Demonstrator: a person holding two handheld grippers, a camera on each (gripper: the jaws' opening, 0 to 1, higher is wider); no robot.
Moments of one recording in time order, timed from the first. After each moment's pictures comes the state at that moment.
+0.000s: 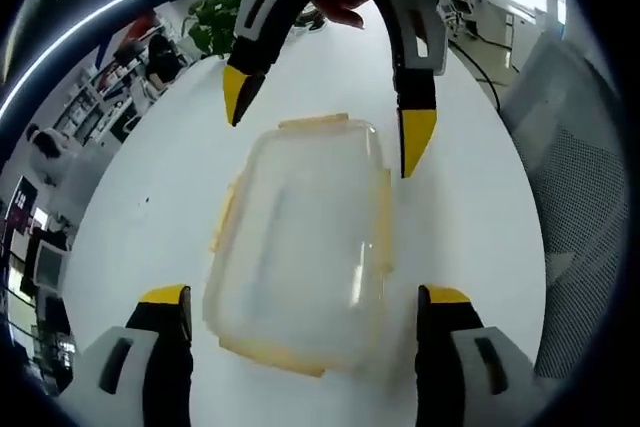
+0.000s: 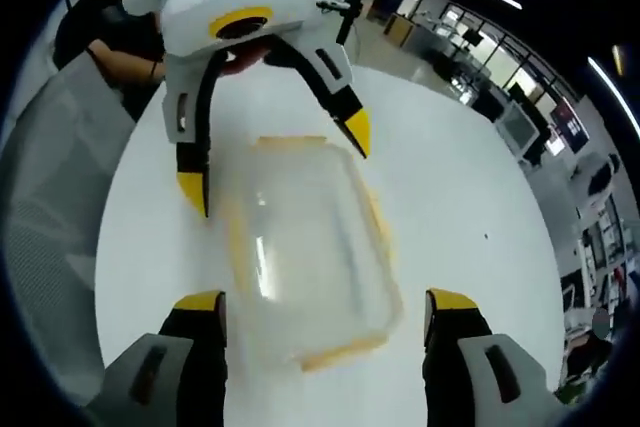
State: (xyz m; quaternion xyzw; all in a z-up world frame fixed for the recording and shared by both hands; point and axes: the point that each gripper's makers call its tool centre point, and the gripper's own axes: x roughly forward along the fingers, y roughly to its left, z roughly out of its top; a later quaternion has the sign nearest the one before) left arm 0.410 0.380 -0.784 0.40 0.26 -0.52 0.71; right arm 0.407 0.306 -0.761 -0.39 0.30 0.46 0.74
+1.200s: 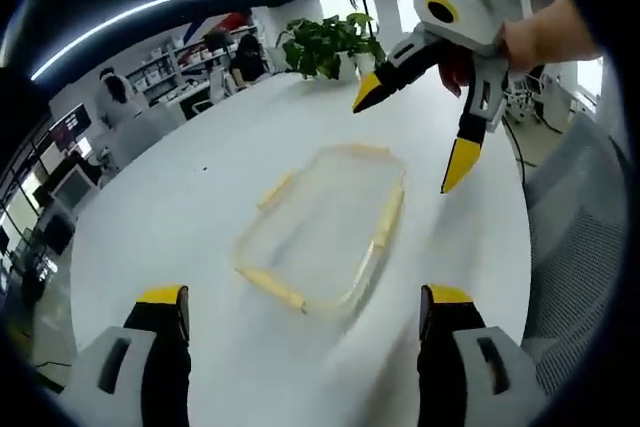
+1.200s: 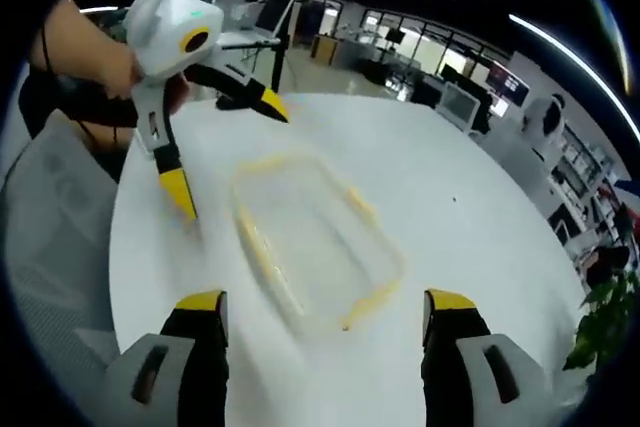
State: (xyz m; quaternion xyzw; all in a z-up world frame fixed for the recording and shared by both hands) left arm 0.390 0.420 -0.758 0.26 0.25 -0.43 0.83; right arm 0.376 0.285 -0.746 -0.27 0.28 0.38 0.84
